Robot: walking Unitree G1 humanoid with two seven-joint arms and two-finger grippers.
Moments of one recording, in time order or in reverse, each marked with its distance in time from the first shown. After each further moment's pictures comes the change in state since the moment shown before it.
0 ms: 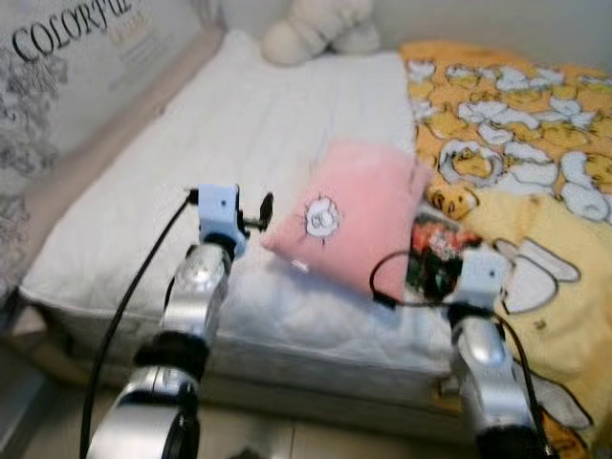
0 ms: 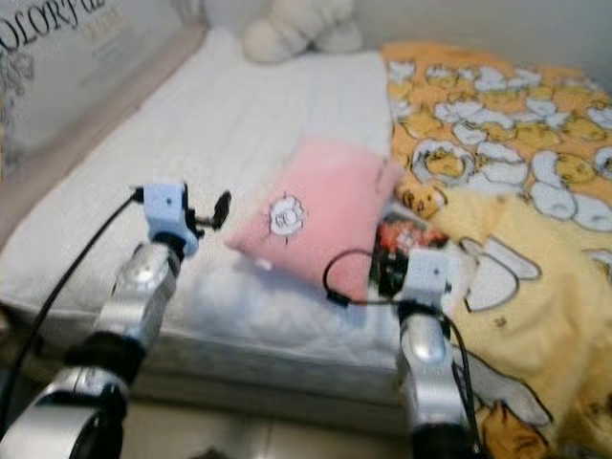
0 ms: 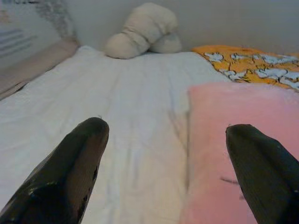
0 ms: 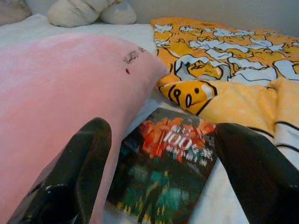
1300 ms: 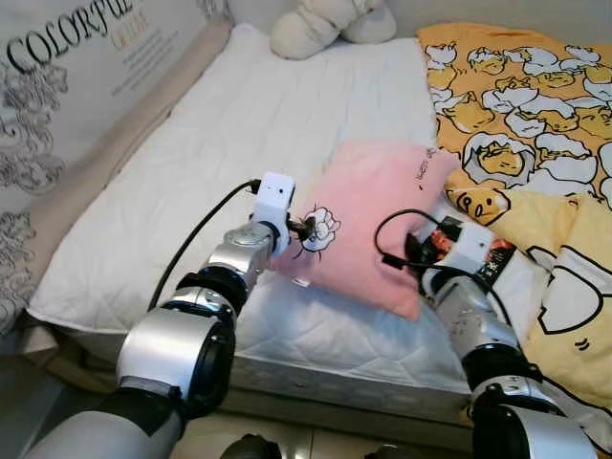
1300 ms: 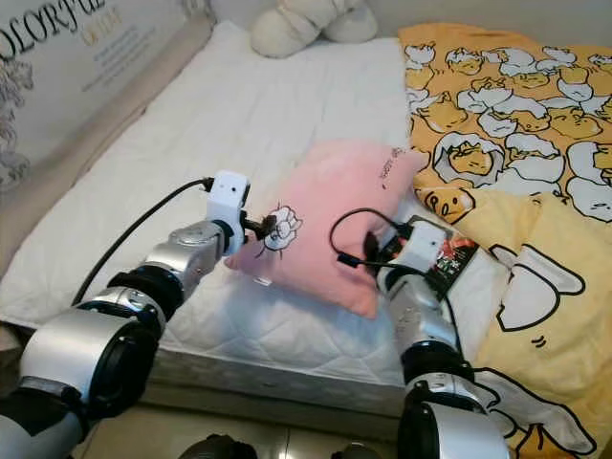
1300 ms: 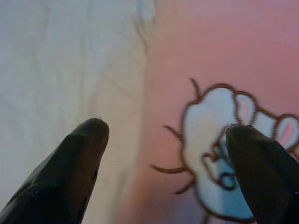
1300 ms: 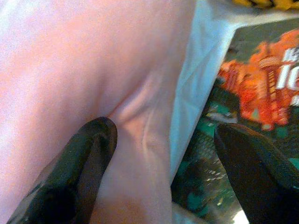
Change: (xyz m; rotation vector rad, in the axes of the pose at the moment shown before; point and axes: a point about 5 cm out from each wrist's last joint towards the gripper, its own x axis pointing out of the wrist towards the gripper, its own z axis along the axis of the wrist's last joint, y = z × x) left arm 0.038 -0.048 -0.005 -0.006 0.441 -0.170; right arm 0.052 0.021 -0.005 0.422 0.326 0.092
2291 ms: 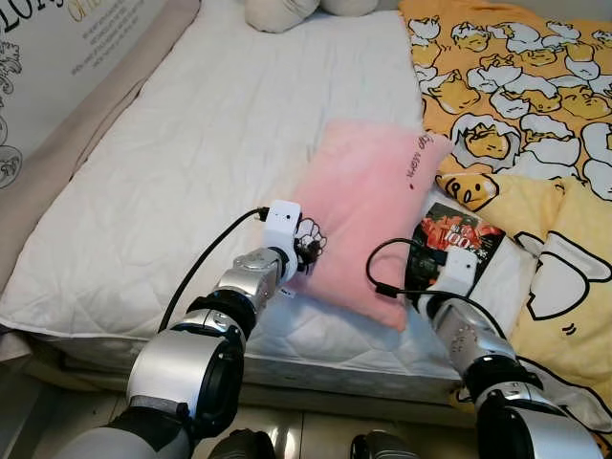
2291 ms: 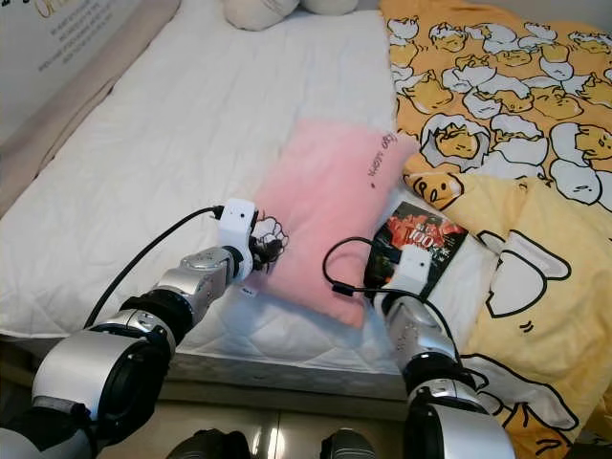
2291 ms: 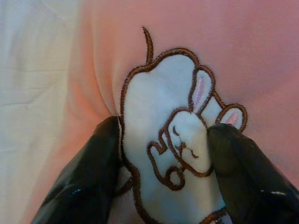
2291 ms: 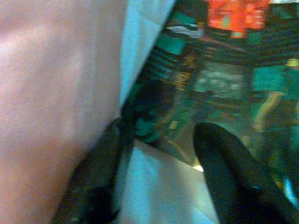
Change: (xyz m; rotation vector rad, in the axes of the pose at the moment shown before) left arm -0.001 -0.013 -0.035 -0.057 0.076 -0.030; right arm -0.005 -0.013 -0.029 -0.049 0.145 0.031
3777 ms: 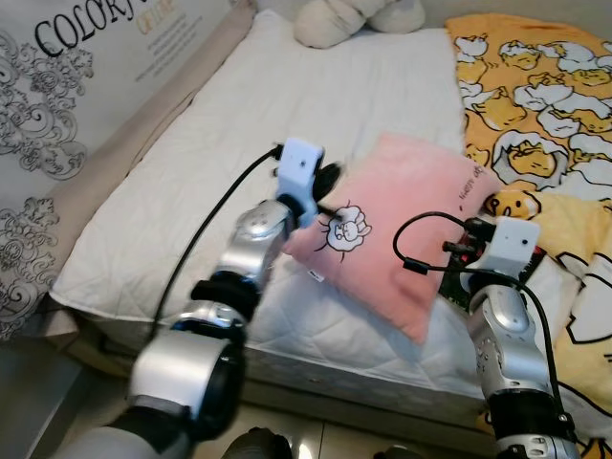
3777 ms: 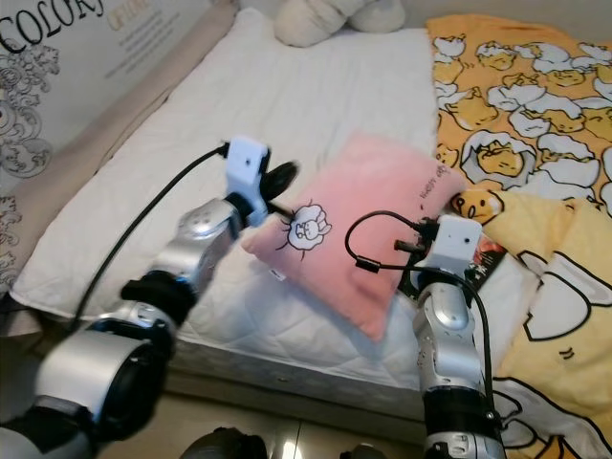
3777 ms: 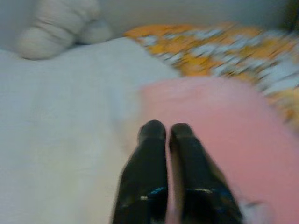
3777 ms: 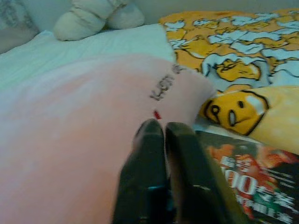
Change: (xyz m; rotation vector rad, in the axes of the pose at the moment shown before) left arm -0.018 -0.003 0.081 0.243 -0.483 -0.143; right arm -0.048 -0.008 0.064 -0.280 -0.529 -0.169
